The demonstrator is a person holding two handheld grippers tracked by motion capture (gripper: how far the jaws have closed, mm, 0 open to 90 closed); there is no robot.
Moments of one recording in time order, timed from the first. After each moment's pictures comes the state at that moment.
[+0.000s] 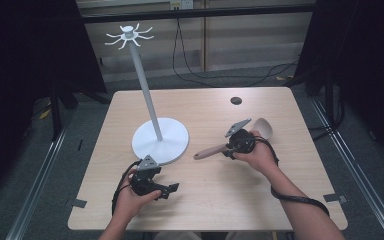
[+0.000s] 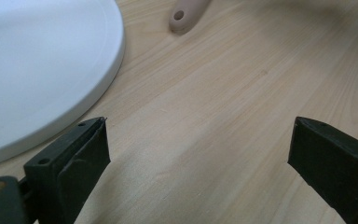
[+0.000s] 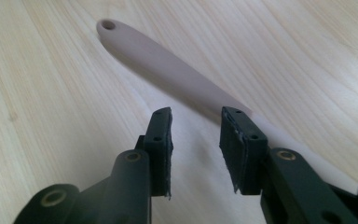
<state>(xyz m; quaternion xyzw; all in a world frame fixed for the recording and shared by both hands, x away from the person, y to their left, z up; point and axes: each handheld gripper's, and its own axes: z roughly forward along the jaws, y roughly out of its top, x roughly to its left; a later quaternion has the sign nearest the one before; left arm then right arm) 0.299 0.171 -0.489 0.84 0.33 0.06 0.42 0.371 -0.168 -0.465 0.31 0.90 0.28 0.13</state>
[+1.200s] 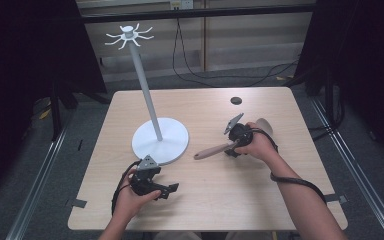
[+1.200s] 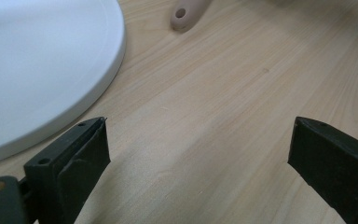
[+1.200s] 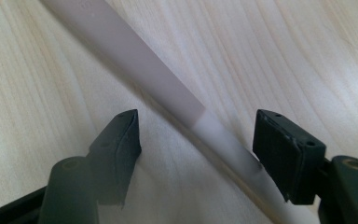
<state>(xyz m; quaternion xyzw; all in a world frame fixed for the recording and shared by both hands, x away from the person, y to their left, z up) 0.300 0.172 -0.490 0.85 0.33 0.06 0.41 0.413 -0.174 -0.483 0.25 0.94 0.21 0.13</state>
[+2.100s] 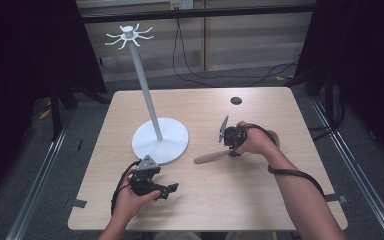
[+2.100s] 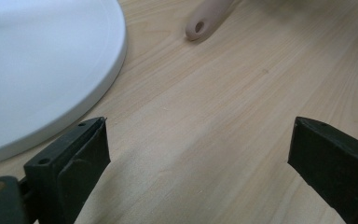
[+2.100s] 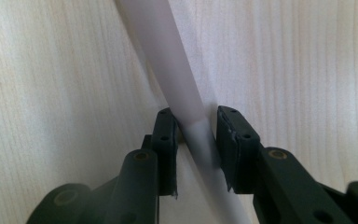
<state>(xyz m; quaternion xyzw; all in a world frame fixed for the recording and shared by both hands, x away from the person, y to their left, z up) 0.299 0.173 -0.489 0.84 0.33 0.06 0.41 0.411 -0.153 -0.469 0.12 0.99 0.08 0.07</state>
